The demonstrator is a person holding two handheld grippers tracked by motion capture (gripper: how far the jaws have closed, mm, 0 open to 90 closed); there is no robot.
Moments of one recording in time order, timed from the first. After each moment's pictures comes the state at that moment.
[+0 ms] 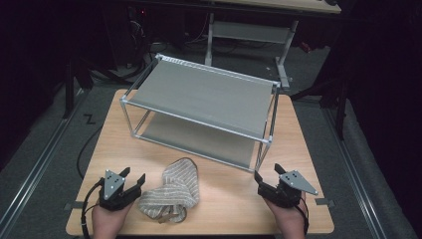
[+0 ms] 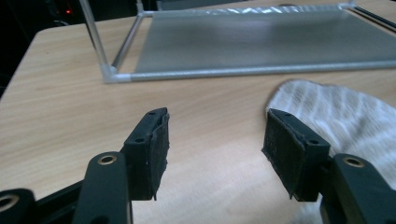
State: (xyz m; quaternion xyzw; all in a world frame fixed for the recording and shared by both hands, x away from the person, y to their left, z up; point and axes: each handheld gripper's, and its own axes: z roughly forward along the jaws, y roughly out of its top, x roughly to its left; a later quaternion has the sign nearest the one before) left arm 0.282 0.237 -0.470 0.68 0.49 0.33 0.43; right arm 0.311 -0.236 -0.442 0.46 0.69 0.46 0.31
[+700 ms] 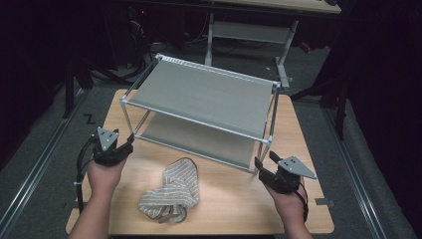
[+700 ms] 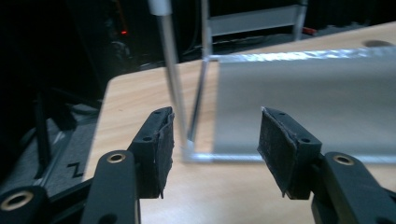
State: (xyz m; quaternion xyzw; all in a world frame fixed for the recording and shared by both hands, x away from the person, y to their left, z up) left arm 0.382 0.270 -0.427 0.64 0.53 0.40 0.39; right arm 0.342 -0.230 -0.422 0.43 0.71 0.47 0.30
